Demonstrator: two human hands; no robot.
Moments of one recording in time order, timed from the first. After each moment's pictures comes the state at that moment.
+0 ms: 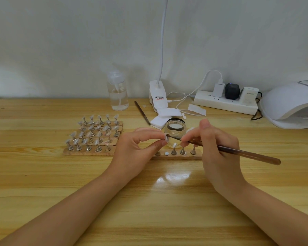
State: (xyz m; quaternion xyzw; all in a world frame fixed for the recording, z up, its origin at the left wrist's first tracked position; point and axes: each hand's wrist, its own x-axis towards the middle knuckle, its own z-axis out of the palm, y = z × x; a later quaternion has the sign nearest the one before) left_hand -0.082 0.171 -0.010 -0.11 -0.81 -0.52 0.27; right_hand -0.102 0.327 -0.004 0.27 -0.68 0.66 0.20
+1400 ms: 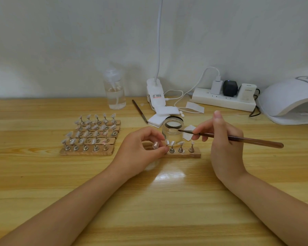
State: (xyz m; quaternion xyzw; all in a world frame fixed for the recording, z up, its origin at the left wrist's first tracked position) left_hand -0.086 0.173 -0.011 -0.06 -0.85 -0.50 0.15; right_hand -0.122 0.337 -0.012 0.19 -0.66 0.69 0.21
